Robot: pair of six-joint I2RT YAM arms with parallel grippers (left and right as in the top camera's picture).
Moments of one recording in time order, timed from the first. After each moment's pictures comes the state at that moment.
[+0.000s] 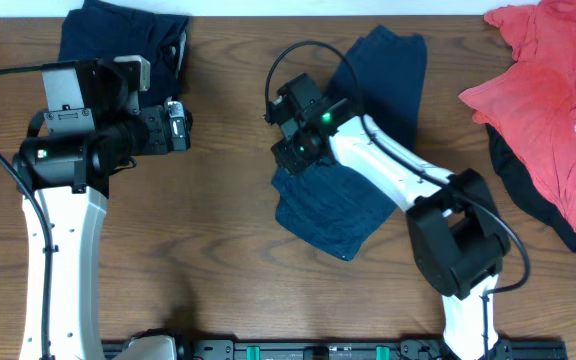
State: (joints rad) left arm 0.09 1.35 1.40 -0.96 0.27 -0.02; right arm 0.62 2.10 1.61 -0.69 -0.15 -0.01
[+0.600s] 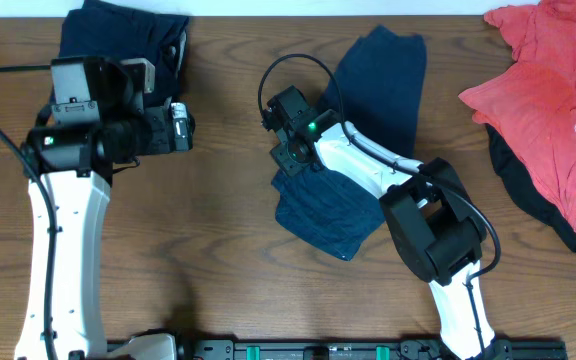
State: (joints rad) left arm 0.09 1.41 1.40 -0.98 0.27 -0.02; right arm 0.64 2.22 1.61 -0.59 -0.01 -0.02
